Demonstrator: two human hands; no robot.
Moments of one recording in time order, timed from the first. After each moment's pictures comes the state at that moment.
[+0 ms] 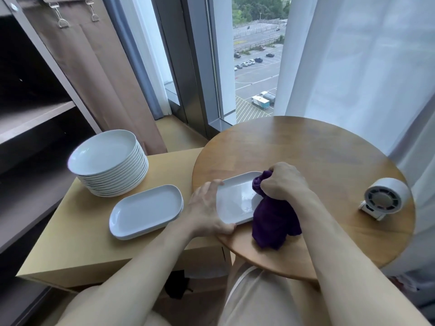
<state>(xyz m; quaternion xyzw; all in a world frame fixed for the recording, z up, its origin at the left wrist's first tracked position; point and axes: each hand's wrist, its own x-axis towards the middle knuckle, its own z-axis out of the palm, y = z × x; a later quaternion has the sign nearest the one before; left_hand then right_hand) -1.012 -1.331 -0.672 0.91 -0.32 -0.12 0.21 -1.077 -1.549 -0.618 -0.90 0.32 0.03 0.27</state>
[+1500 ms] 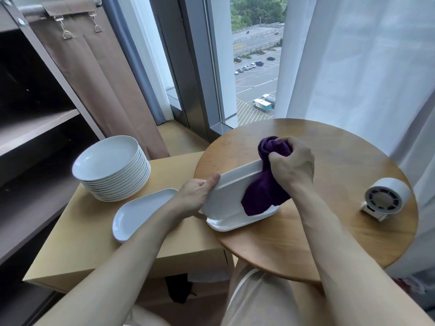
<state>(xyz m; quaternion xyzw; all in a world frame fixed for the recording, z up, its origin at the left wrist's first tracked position) -0.999 -1.326 -0.613 0.82 -0.14 -0.28 0.47 -1.075 -1.554 -0.606 -0.77 0.29 -0.32 0.47</state>
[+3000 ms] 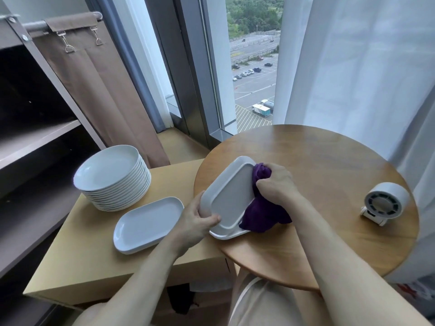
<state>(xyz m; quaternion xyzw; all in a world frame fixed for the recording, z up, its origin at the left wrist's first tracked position) -1.023 -1.309 -0.649 0.74 -0.20 -0.25 0.59 -1.070 -1.536 -0.610 -0.84 0.32 -0.05 0.44</state>
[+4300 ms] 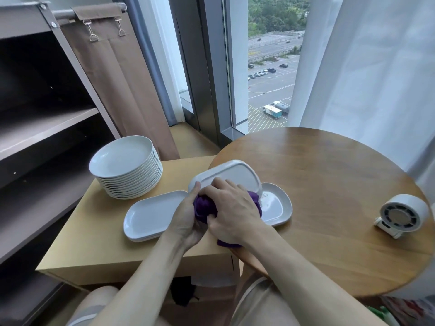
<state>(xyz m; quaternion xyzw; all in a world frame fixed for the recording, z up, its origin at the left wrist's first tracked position) -1.020 -1.302 -0.646 0.49 0.05 -0.30 0.82 -1.078 -1.422 -0.614 -0.97 -0.05 -0.11 0.22</state>
